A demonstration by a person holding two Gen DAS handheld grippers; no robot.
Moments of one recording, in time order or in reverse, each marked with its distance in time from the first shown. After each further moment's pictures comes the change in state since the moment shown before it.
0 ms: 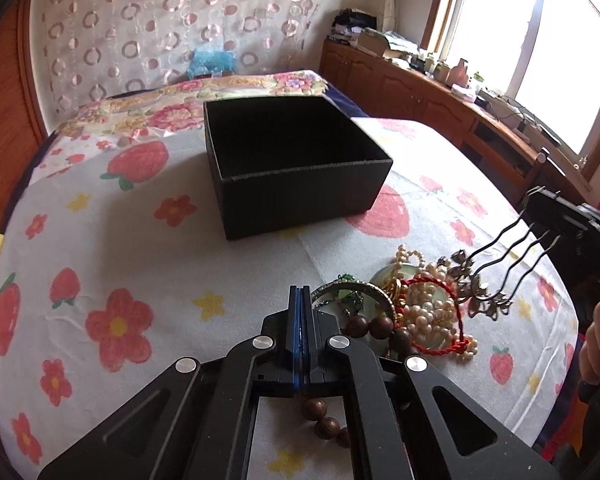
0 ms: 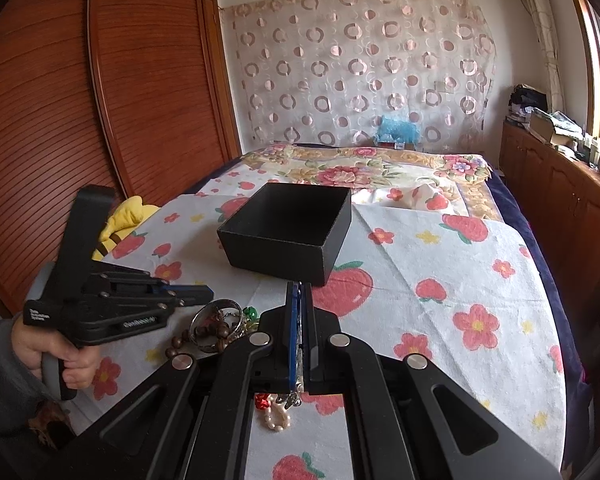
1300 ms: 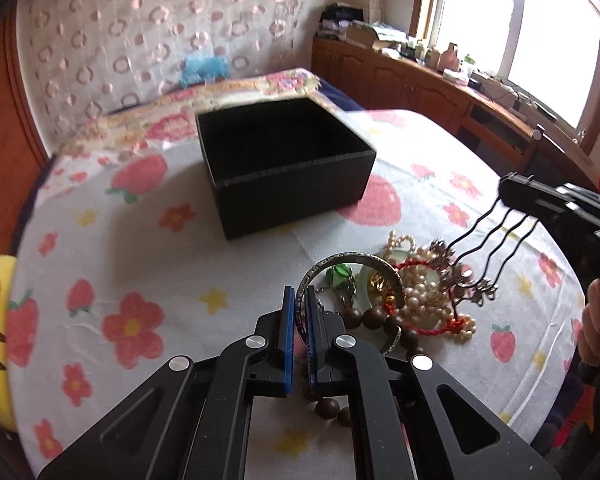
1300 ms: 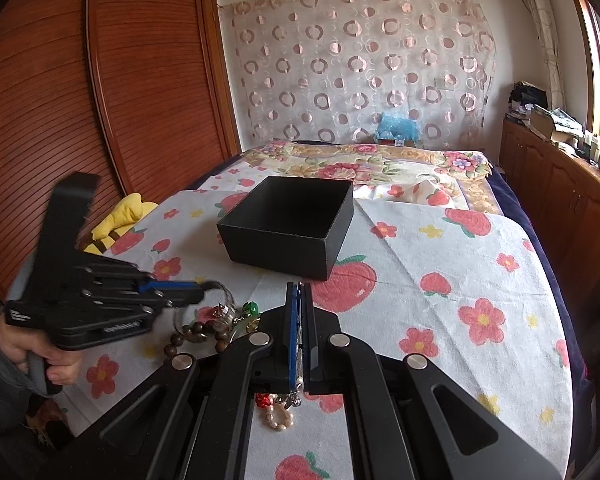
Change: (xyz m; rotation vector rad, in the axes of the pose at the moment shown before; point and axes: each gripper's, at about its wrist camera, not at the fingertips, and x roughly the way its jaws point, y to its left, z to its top) left arm -0.017 -0.016 -0.007 0.086 0.006 0.040; right arm 0.009 0.003 -0.004 0.003 0.008 0.001
